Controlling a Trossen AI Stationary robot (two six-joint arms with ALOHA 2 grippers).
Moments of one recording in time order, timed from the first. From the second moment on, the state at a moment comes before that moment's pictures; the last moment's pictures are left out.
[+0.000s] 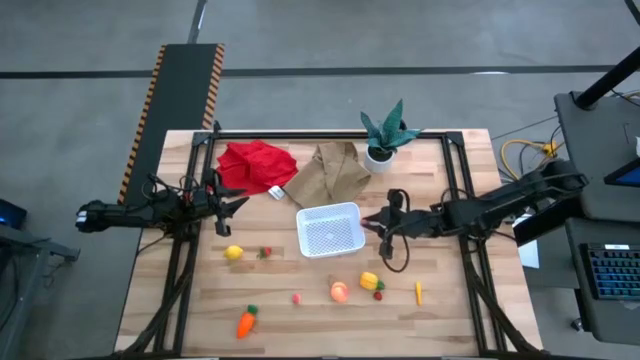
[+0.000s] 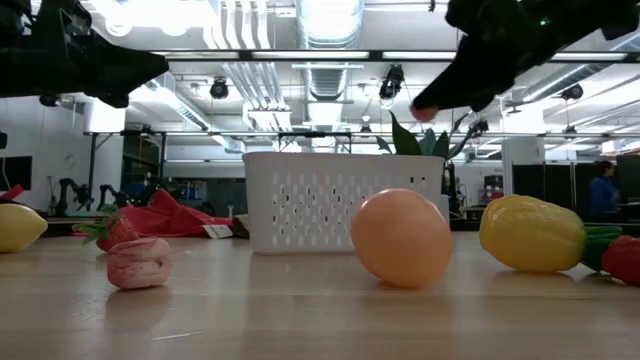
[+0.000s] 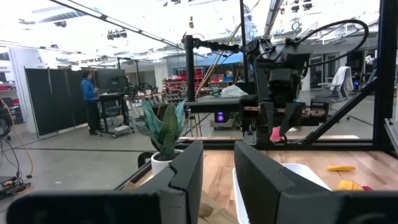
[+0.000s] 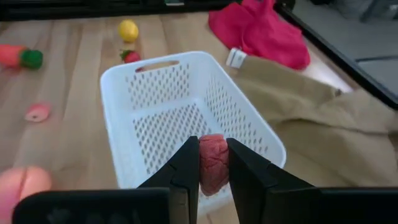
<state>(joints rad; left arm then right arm) -0.03 0.06 0.00 0.23 -0.28 0.14 0.25 1.21 0.60 0.08 0.43 0.20</state>
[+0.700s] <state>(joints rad) -0.03 0.07 0.00 0.23 -0.28 0.14 0.07 1.50 0.71 0.24 0.30 0.05</state>
